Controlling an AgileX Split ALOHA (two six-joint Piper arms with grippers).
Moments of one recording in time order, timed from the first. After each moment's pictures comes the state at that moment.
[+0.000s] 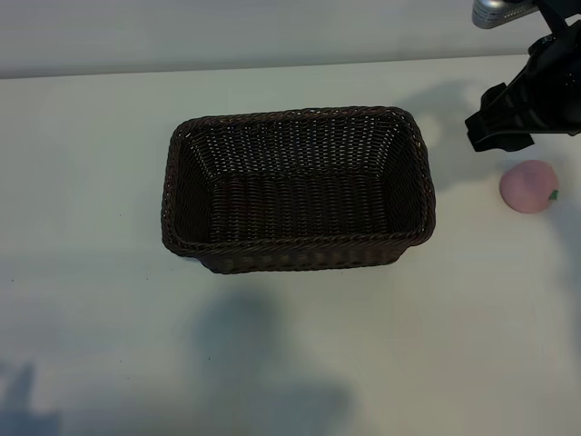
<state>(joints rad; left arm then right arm) 0.03 -0.01 -0.50 -0.07 1.09 0.03 0.19 1.49 -1.21 0.20 0.91 -0.26</state>
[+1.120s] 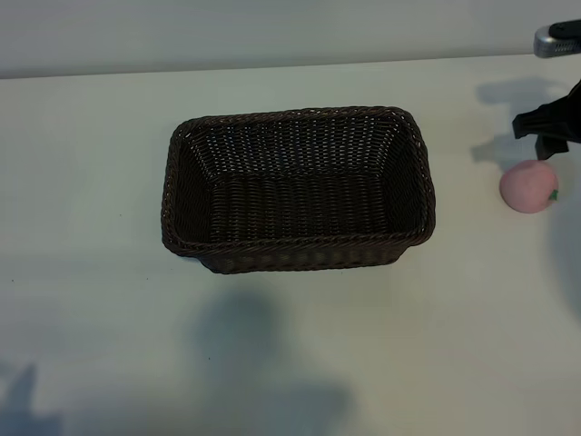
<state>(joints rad) 0.01 -0.01 -0.50 -0.07 1.09 0.03 -0.02 1.82 -1.21 -0.02 0.71 0.01</state>
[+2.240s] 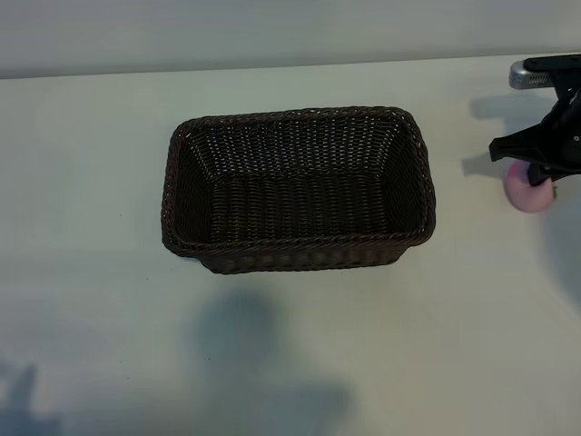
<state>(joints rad) 0.01 -0.01 -0.50 -0.07 1.09 0.06 -0.02 1.94 -1.22 0.08 0.69 -0.06</state>
